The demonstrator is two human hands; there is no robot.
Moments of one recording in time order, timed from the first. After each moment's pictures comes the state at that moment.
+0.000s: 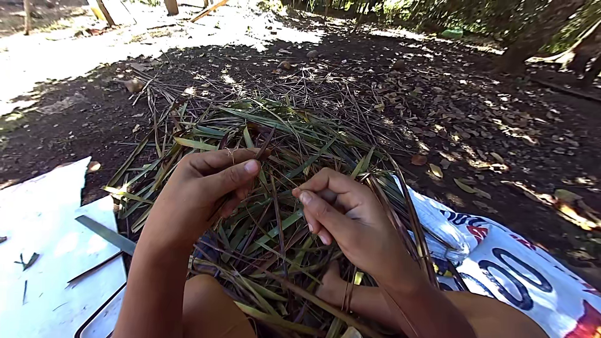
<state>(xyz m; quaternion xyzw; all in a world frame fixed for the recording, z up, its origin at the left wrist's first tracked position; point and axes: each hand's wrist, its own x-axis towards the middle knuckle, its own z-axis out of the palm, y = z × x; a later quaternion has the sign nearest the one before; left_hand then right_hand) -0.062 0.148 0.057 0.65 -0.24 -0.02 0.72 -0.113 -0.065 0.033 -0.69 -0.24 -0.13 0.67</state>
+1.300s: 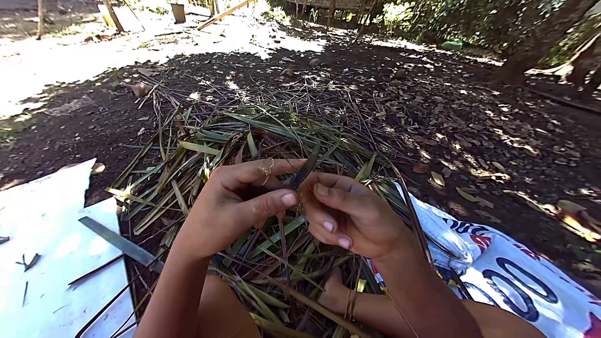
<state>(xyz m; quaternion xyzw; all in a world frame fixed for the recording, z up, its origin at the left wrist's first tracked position) -0.053 0.140 0.040 0.59 -0.47 0.04 0.66 -0.092 -0.074 0.043 -0.47 -0.30 0.20 0.81</state>
